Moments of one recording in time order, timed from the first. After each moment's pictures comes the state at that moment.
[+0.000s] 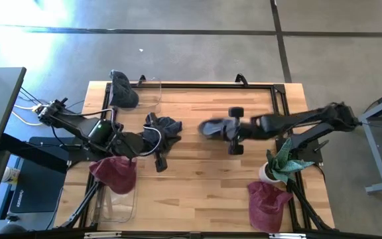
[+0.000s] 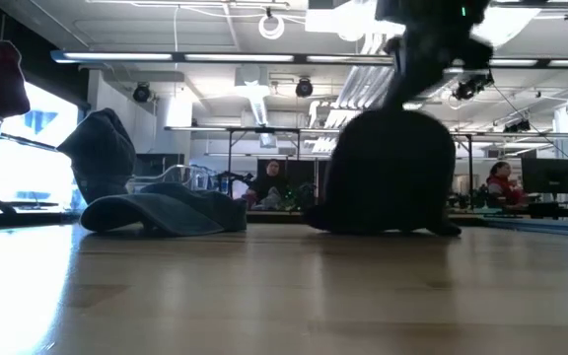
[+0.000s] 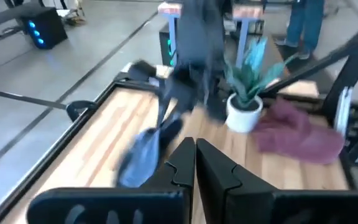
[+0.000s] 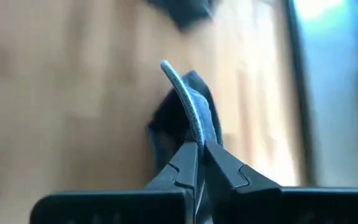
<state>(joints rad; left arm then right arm) -0.44 1.35 1.51 -0.60 -0.69 -0.27 0.07 1.33 1.05 -0.69 0.38 -0.13</state>
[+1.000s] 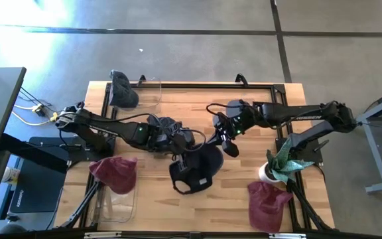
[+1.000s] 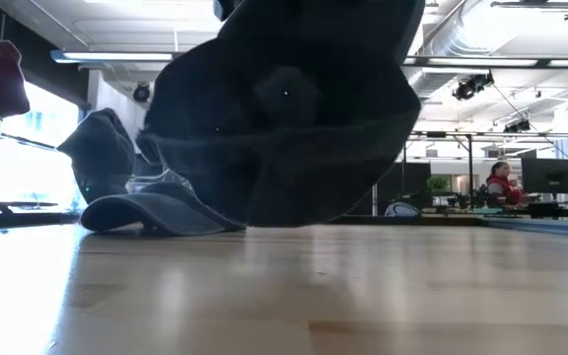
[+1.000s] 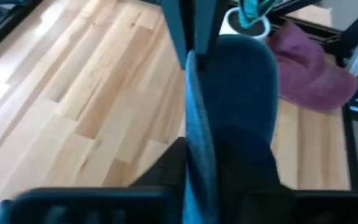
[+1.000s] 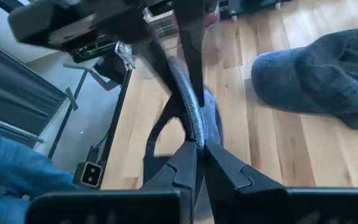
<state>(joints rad) -0.24 1.60 1.49 -0.59 -0.33 -0.43 -0.03 1.35 1.18 -0.41 -0.37 0.26</state>
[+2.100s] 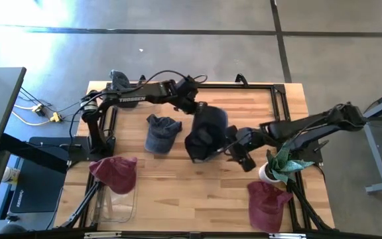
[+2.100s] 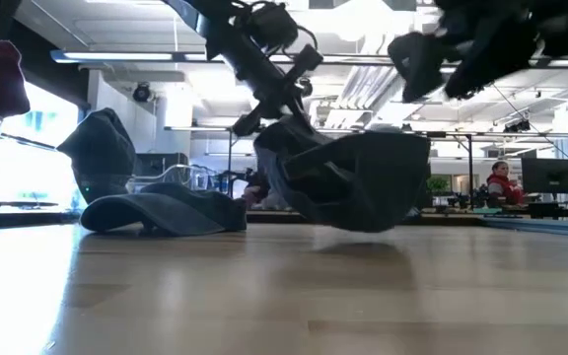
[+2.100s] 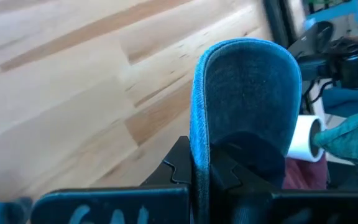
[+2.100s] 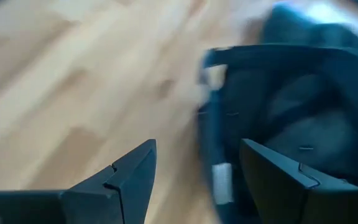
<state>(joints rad) 0.36 1.81 1.50 -0.48 0.26 -0.87 0.14 1.19 0.77 -0.34 -0.06 -0.36</state>
